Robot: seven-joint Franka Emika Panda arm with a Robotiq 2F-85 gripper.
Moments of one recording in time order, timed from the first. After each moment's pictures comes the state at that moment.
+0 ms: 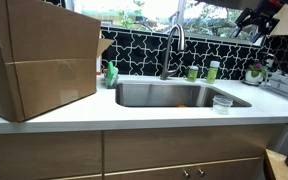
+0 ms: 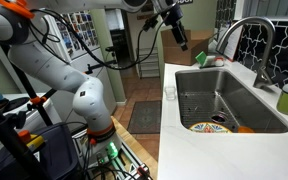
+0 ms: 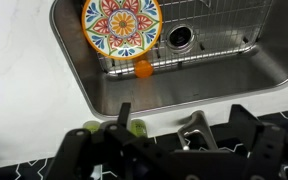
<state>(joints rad) -0.40 -0.67 -0.08 -2.31 -0.09 2.07 0.50</state>
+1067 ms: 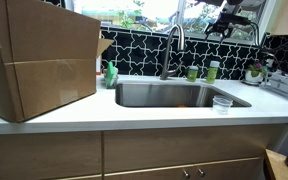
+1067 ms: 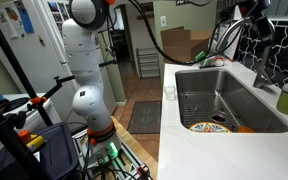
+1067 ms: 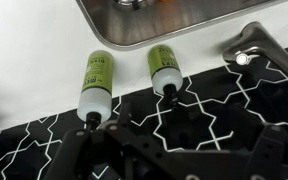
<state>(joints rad) -0.42 0.12 -0.27 -1.56 -0.06 2.11 0.46</state>
